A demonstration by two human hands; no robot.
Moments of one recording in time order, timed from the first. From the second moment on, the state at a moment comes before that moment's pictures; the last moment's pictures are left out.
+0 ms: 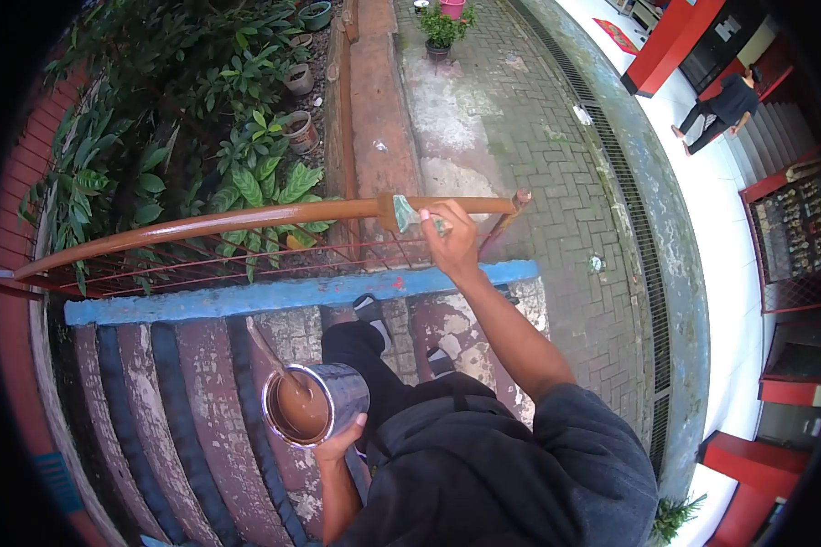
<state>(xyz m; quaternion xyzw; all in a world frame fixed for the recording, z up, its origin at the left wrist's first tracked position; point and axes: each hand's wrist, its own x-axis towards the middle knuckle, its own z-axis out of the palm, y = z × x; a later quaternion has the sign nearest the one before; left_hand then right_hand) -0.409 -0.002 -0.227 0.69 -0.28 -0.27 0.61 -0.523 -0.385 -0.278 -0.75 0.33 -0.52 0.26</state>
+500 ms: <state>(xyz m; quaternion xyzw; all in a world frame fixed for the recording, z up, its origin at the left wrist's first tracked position) -0.396 -0.009 -0.236 0.69 -0.34 -0.31 0.56 -0.676 -0.498 -0.380 -0.63 0.61 -0.43 0.20</state>
